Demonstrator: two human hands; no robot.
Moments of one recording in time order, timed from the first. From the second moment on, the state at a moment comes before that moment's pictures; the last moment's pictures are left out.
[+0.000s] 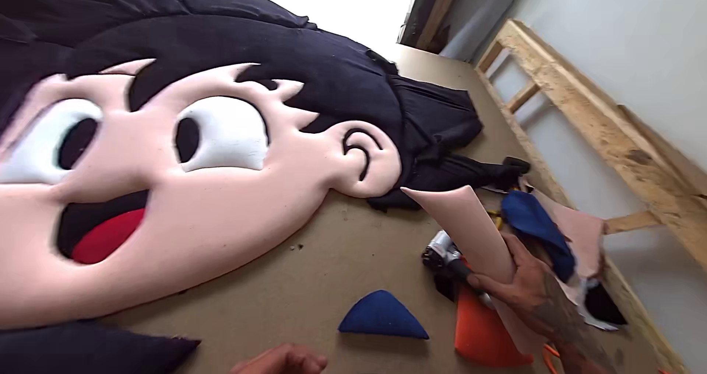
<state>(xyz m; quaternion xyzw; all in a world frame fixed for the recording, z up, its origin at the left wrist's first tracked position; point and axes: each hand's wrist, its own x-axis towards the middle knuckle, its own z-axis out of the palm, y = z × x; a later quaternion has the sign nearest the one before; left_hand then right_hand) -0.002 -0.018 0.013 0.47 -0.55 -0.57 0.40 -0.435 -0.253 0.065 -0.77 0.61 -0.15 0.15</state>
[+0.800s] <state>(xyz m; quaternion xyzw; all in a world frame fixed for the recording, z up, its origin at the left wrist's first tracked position) 0.316 0.053 -0.021 0.59 -0.80 -0.06 0.00 -0.116 -0.083 -0.051 -0.84 0.46 -0.05 0.27</state>
